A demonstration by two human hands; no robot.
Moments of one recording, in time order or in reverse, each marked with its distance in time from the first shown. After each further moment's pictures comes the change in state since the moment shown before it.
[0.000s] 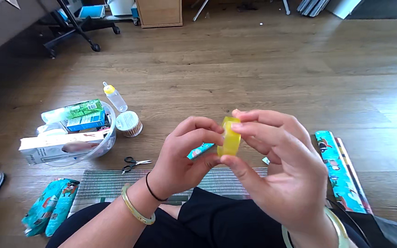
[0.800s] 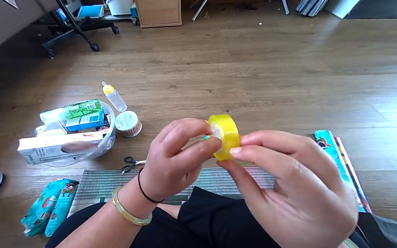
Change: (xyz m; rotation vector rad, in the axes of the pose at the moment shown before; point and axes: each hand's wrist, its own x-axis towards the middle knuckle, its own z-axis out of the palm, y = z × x) left_hand -0.001 0.007 -0.009 0.490 0.077 0.255; right_hand -0.004 -0.019 0.005 -0.247 0.094 -0.179
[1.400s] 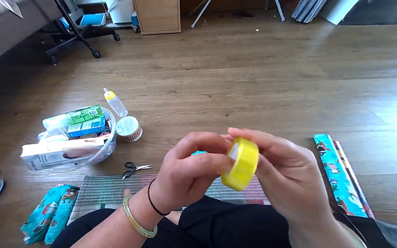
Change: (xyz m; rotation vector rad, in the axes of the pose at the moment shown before) left_hand 0.000 0.008 0.013 -0.453 -0.025 -0.097; right_hand 0.003 0.028 -0.006 0.775 -0.170 0.396
